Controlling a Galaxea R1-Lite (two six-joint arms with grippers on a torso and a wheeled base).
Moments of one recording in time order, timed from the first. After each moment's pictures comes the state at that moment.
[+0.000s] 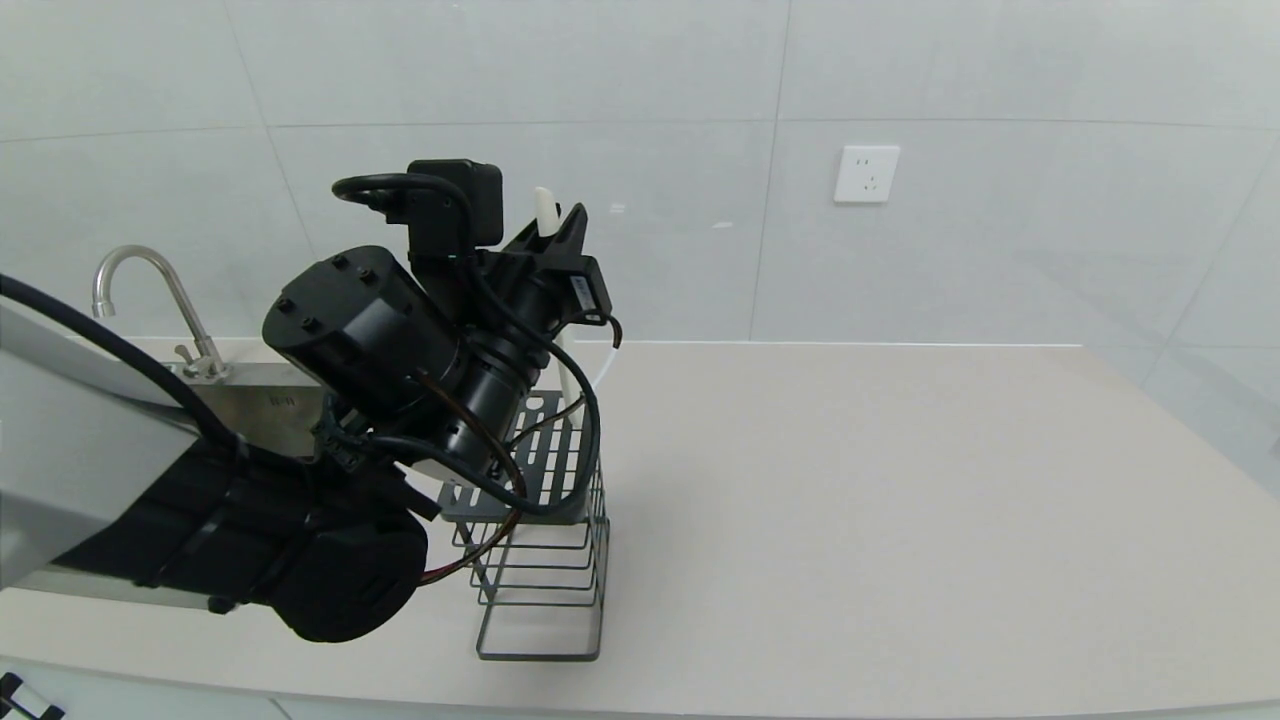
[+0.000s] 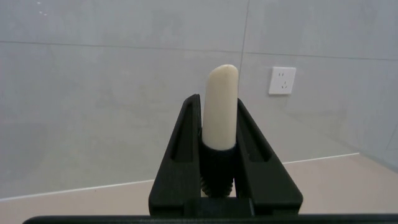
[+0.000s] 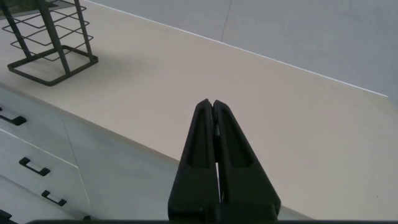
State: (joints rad) left arm -0.70 1.90 -0.87 -1.47 0.36 0.10; right arm 0.09 0.10 0.00 -0.06 0.24 -0.19
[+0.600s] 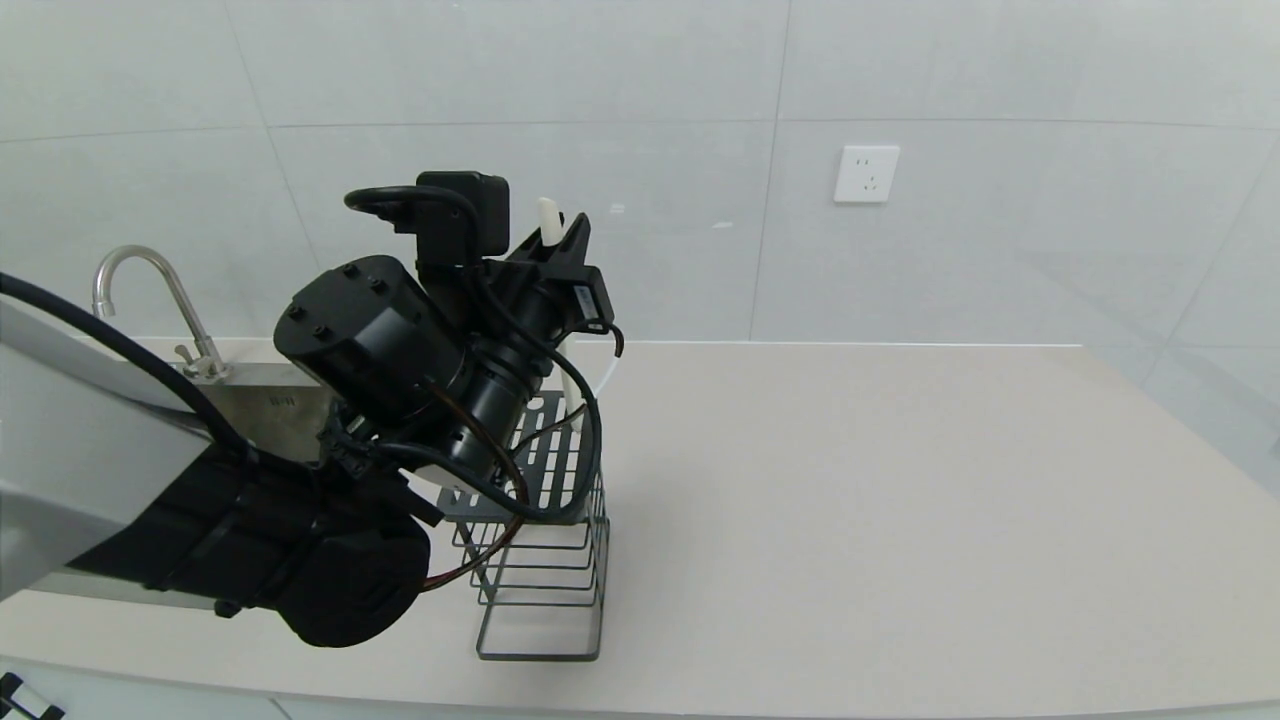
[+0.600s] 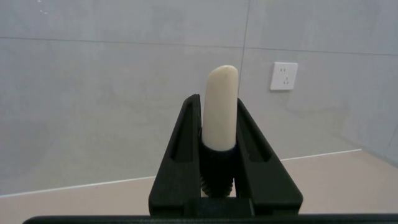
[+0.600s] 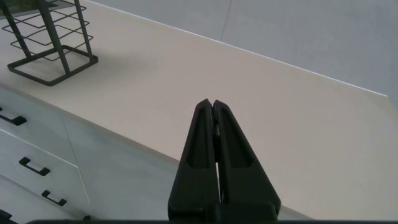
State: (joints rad) left arm -0.70 1.92 -0.86 -1.47 0.36 0.10; right arm 0.09 0.10 0.00 -0.06 0.25 -0.19
